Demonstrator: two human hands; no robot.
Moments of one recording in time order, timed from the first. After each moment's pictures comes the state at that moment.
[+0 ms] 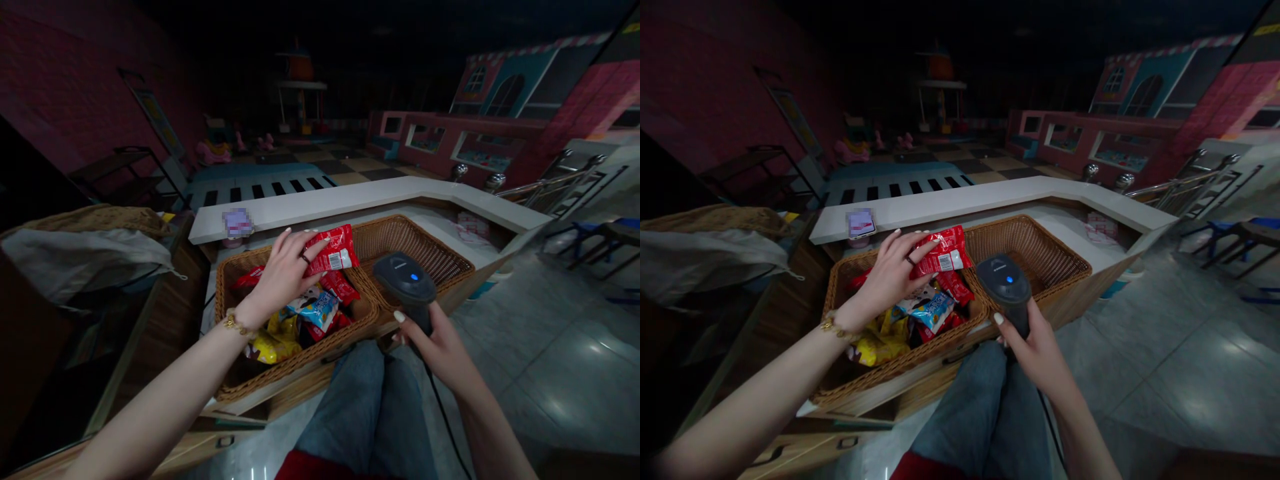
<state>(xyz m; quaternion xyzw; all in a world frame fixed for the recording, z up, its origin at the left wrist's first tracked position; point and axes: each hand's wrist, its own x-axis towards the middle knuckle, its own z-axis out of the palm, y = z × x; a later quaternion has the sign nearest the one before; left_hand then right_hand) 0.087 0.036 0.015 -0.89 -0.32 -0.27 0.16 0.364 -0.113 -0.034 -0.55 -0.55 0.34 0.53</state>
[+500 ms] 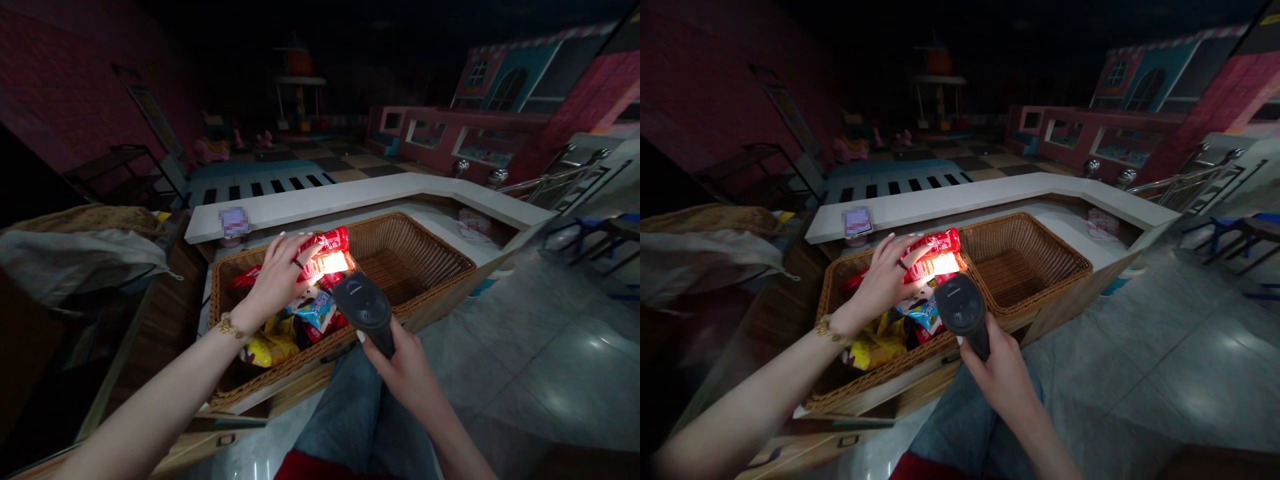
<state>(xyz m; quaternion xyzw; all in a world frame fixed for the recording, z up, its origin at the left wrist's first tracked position) 0.079 0.036 0.004 -0.90 -0.34 -0.26 0.12 0.312 -0.122 -0.031 -0.57 -0.63 0.24 0.46</state>
